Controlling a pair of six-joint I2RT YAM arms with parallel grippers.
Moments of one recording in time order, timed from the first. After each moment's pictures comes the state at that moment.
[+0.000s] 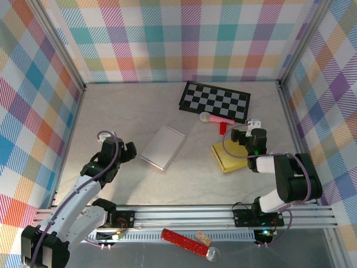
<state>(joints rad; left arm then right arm) -0.33 0.82 0.53 -0.46 -0.36 -0.49 0.07 1.53 0.38 0.74 0.10 0.05</state>
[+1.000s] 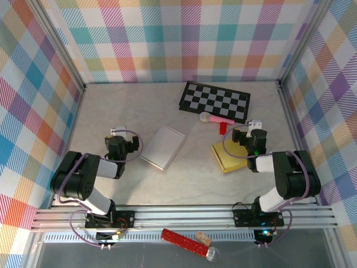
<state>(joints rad) -0.16 1.57 0.31 0.82 -0.28 -0.06 0.07 1.54 0.38 0.75 0.13 0.06</state>
